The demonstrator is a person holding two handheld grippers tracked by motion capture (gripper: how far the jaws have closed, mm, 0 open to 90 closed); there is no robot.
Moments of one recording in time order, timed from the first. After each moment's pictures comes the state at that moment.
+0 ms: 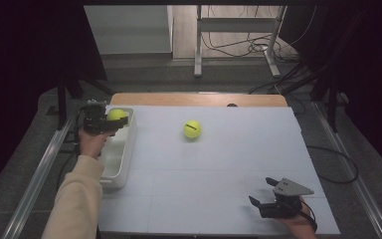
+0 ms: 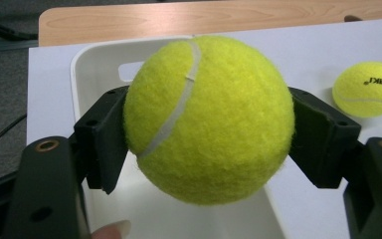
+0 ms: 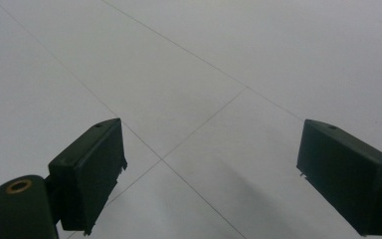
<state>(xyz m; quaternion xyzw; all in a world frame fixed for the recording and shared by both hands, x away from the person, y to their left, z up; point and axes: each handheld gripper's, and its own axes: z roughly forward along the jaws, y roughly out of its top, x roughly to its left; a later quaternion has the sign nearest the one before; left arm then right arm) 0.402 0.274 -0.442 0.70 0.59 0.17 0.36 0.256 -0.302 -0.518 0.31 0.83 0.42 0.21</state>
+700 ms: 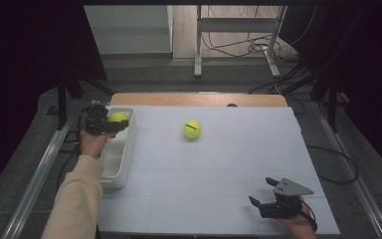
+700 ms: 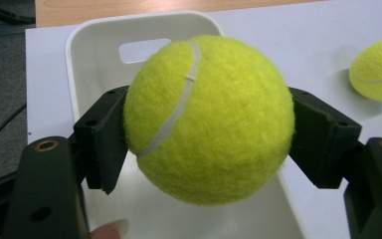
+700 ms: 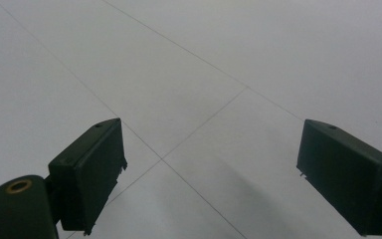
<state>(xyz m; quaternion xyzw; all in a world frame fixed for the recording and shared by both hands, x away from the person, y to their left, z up) 0.406 0.273 -0.447 0.71 0.60 0.16 0.34 0.256 -0.302 -0.518 0.31 0.83 0.42 0.21</state>
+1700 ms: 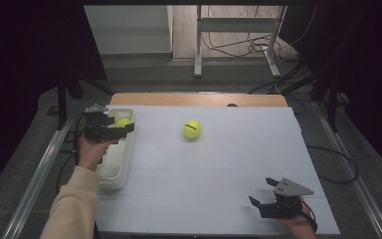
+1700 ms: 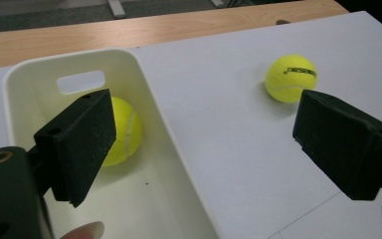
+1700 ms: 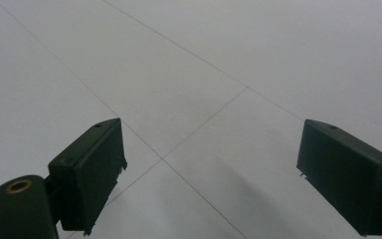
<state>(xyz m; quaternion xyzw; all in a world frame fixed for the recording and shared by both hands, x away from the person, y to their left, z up) 0.363 0.255 -0.428 0.72 0.52 0.16 0.43 0.255 -0.302 -0.518 0.31 0.83 0.42 0.21</state>
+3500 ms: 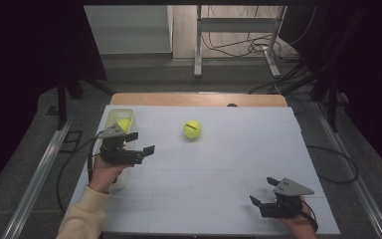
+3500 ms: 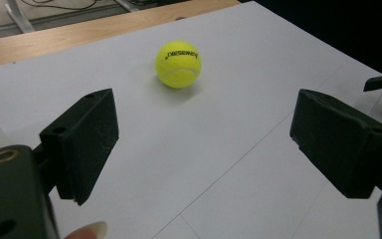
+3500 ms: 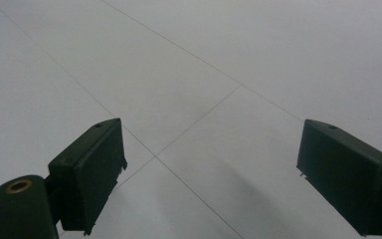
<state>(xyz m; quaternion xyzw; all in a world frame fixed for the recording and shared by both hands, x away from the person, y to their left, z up) 0.314 0.202 -0.439 0.76 0.40 0.12 0.49 0.256 -0.304 -0.518 0.31 0.83 0.42 0.21</state>
